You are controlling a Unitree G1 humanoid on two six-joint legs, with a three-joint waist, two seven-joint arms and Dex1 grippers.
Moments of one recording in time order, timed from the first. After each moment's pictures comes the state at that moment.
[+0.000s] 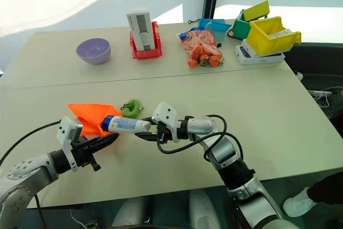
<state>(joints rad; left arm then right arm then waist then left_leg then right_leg) 0.22 0.64 0.29 -0.56 -0.76 0.72 -0.62 -0.45 -0.27 0.39 -0.06 0.21 0.34 0.93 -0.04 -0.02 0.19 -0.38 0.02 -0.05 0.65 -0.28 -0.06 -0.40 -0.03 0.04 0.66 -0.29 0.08</state>
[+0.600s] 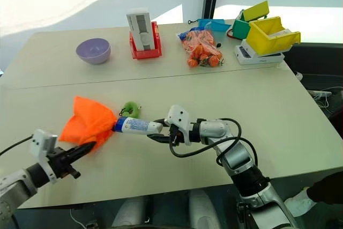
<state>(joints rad) 0.38 0.62 0.50 -0.46 -0.78 0.66 -0.65 -0.36 -0.37 0.34 -0.16 0.22 0.38 0.93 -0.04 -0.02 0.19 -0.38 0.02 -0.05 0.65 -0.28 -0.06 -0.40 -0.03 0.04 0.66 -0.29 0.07</state>
